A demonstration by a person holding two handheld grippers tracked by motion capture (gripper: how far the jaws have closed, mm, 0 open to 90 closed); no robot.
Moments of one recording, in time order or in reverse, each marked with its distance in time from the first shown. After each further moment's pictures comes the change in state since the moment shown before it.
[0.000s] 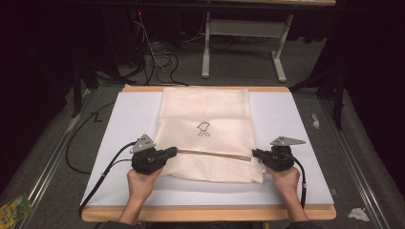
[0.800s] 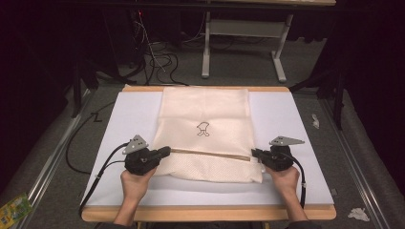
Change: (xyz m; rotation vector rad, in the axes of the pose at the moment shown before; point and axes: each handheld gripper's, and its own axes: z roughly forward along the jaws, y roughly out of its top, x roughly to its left) left arm 0.011 -0.006 -0.013 -0.014 0.032 -0.021; right arm 0.002 0.002 0.001 0.003 -0.004 -0.013
